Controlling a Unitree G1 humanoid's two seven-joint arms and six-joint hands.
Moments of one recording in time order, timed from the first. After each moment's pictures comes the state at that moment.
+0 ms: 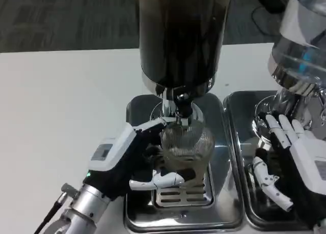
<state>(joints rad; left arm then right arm) -0.29 0.34 -0.34 0.89 0.67 -0.90 0.48 0.35 -0.32 0.18 -0.35 -0.94 0.11 -0.09</state>
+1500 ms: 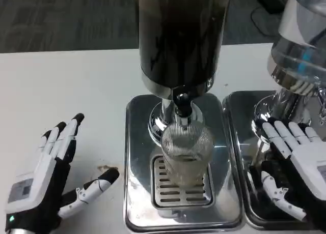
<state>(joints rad) 0.19 0.47 -0.10 0.35 0.66 -0.49 0.48 0.36 -0.53 0.13 -0.28 -0.94 -0.06 -0.12</state>
